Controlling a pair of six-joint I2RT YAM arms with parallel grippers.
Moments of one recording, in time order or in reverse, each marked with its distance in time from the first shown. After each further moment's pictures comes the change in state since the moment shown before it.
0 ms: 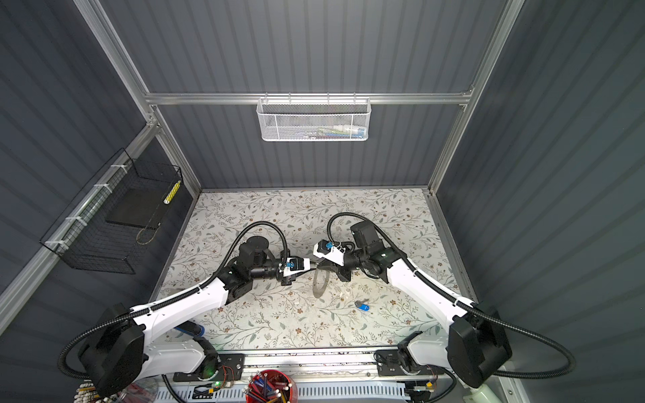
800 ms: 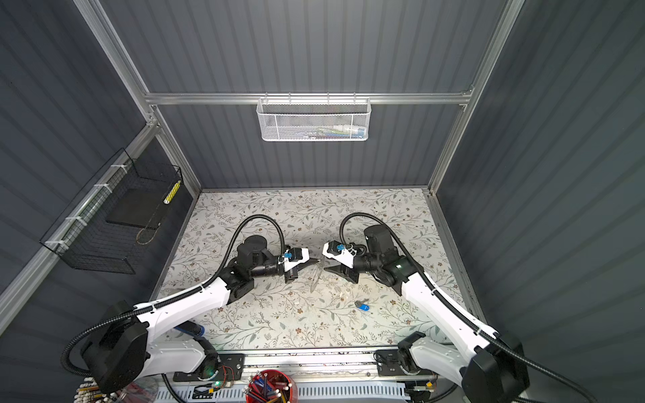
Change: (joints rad) left arm -0.003 0.016 -0.010 0.165 0.024 -0.248; right arm -0.037 -0.195 -0.077 0.035 0.058 0.047
